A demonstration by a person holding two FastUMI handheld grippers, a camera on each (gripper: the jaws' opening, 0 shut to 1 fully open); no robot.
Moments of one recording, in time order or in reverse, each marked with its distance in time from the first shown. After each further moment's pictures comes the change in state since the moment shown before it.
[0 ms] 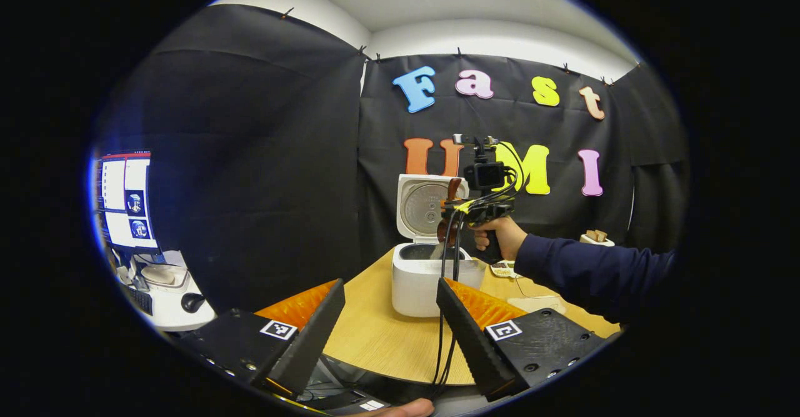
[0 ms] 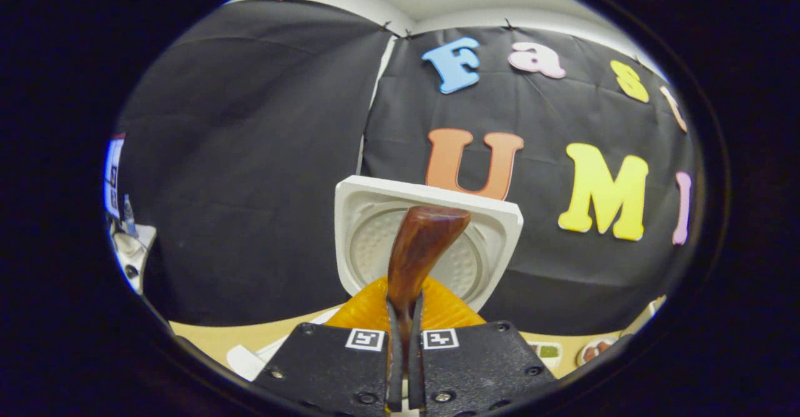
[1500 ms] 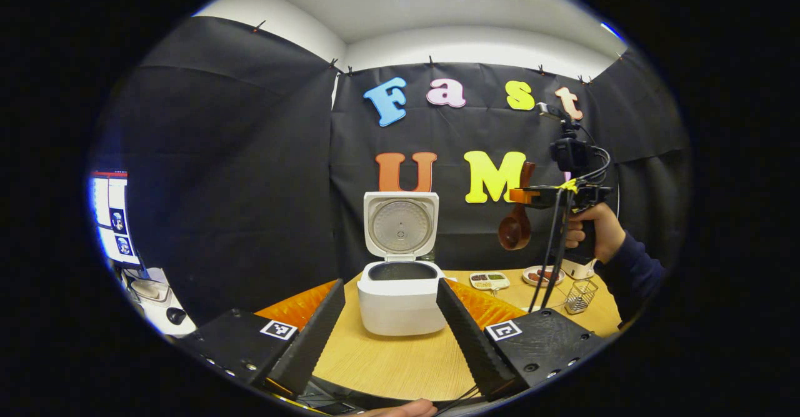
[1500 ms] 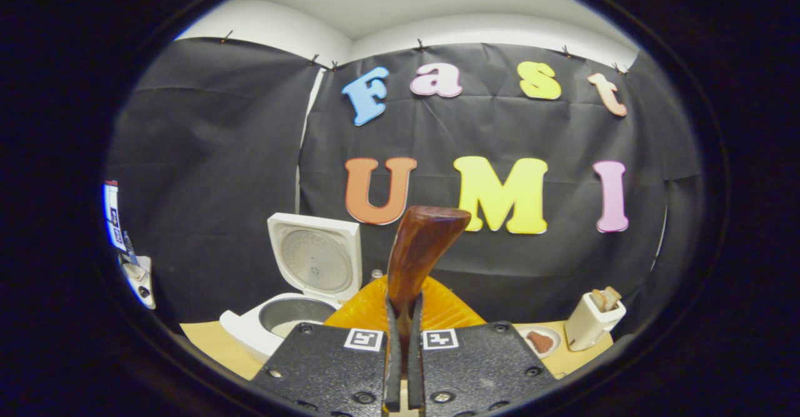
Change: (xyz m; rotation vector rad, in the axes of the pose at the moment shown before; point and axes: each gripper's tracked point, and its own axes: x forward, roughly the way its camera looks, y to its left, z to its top) left arm 0.033 -0.069 0.027 0.050 -0.084 -0.091; right arm -0.236 -0.217 0.015 0.246 -0.023 -0.241
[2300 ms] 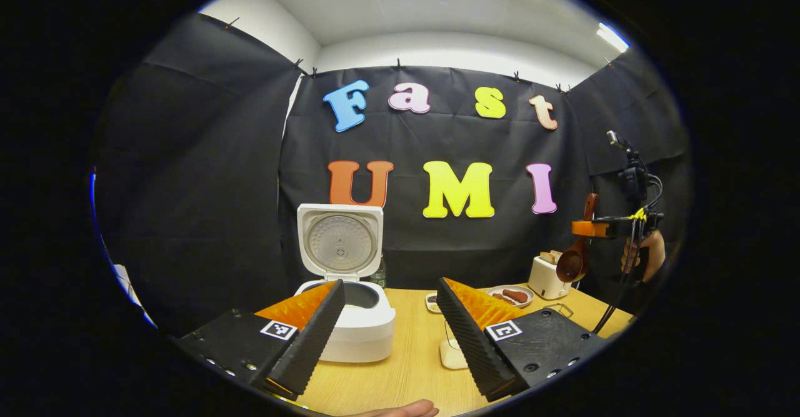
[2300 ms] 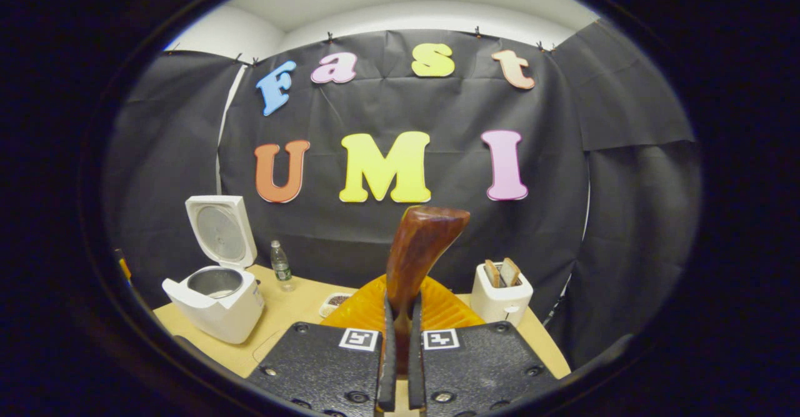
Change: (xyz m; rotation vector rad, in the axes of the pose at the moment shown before) left arm 0.073 -0.099 0.020 -0.022 -0.053 -0.158; right arm -0.083 -0.222 -0.057 0.066 0.118 -0.275
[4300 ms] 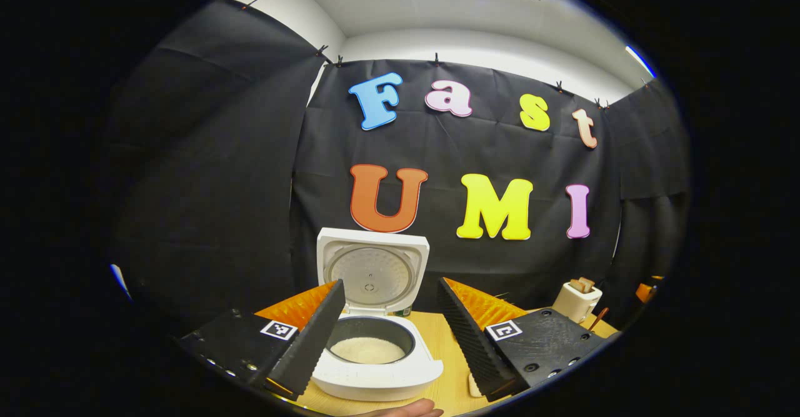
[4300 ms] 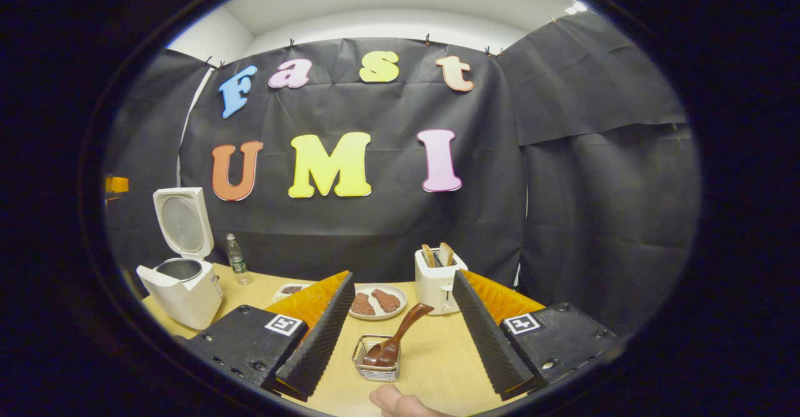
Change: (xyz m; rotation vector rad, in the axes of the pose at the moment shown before) left arm 0.122 0.106 0.069 -0.112 -0.010 0.052; right arm -0.076 -0.066 -0.039 0.020 -0.062 -0.185
